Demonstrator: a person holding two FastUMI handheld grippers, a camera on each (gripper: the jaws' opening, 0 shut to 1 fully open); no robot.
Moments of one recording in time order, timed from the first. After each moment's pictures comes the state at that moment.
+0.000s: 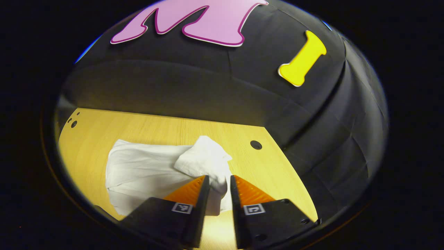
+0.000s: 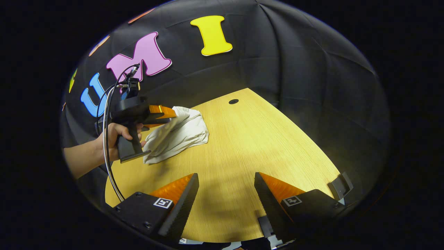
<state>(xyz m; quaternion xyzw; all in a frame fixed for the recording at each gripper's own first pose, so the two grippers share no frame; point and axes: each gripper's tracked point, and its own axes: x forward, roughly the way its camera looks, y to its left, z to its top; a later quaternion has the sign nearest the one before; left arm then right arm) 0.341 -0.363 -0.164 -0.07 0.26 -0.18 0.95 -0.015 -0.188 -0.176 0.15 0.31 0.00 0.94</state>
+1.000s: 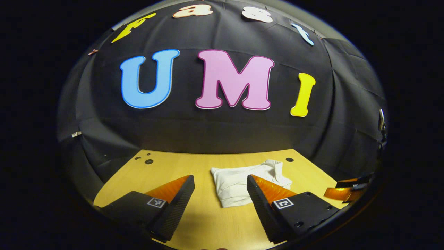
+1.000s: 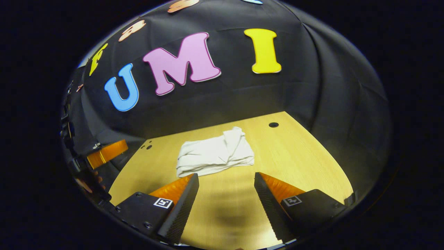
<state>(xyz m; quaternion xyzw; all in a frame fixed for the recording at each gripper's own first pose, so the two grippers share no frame) 0.124 -0.105 -0.056 0.02 0.06 -0.03 1.00 0.021 -0.042 -0.089 0.09 0.22 0.09 0.97</state>
